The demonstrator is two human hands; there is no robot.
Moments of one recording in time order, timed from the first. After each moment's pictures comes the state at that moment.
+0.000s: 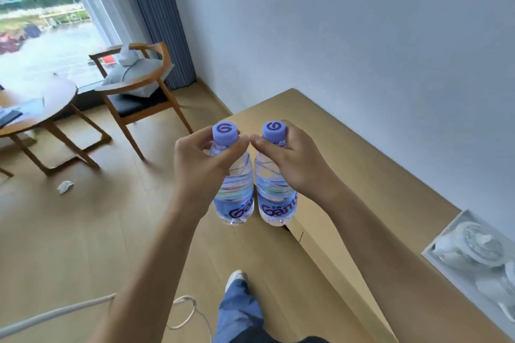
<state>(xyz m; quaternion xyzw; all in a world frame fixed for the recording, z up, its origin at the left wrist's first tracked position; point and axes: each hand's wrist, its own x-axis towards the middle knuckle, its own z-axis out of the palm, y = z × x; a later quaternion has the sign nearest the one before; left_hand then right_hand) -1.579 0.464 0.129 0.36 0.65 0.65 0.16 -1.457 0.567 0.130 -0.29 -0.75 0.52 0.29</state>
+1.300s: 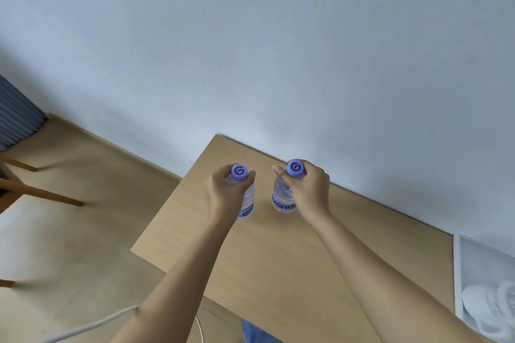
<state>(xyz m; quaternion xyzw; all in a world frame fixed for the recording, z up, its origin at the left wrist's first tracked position) -1.715 0.906 -0.017 0.39 0.68 0.47 0.40 -1.558 0.919 -0.012 -0.69 -0.50 0.32 0.41</state>
